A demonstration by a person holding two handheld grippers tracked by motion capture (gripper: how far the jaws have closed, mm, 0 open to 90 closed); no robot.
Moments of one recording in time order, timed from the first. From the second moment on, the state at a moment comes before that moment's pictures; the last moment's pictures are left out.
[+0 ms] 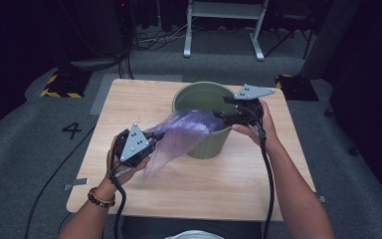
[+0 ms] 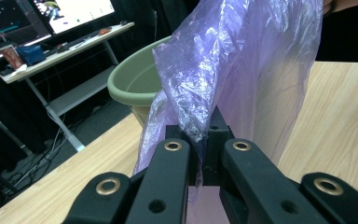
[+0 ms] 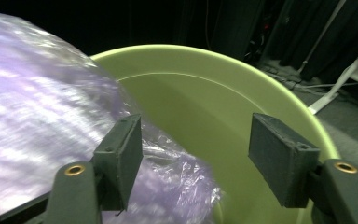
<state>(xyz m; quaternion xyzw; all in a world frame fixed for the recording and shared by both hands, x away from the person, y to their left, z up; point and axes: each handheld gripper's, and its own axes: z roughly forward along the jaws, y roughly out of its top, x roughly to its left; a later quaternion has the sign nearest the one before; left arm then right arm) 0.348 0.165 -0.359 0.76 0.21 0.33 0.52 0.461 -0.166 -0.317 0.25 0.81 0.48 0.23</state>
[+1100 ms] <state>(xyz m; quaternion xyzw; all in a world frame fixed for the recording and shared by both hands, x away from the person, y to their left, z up) 0.370 0.113 -0.353 0.79 0.20 0.31 0.50 0.390 -0.159 -0.328 0.11 0.81 0.53 0.23</state>
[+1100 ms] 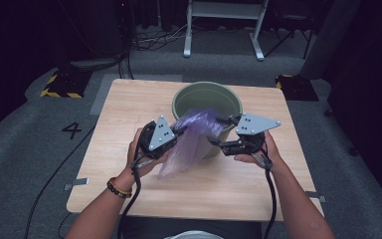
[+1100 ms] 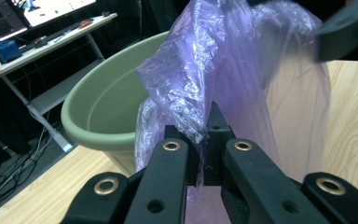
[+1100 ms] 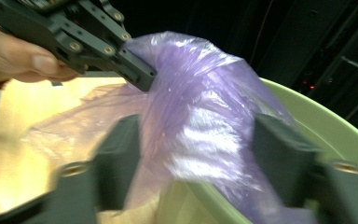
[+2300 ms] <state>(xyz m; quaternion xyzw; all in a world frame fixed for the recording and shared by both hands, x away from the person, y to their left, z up) 0.371 0.131 -0.373 0.84 0.16 0.20 0.48 0.449 -0.175 -0.327 0.24 0.78 0.52 0.26</state>
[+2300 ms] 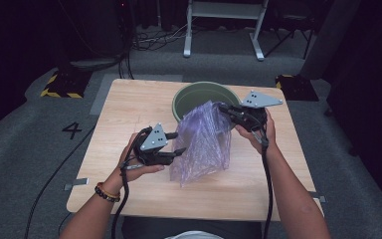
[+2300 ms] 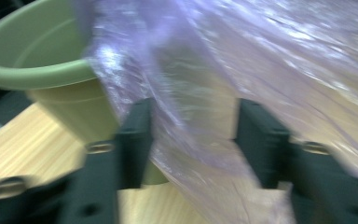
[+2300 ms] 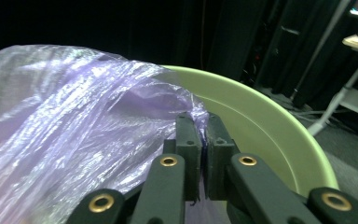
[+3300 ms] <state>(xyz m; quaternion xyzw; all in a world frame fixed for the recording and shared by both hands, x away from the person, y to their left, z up) 0.382 0.106 -0.357 0.79 0.18 0.27 0.52 0.355 -0.202 -0.338 0.12 0.79 0.53 0.29</state>
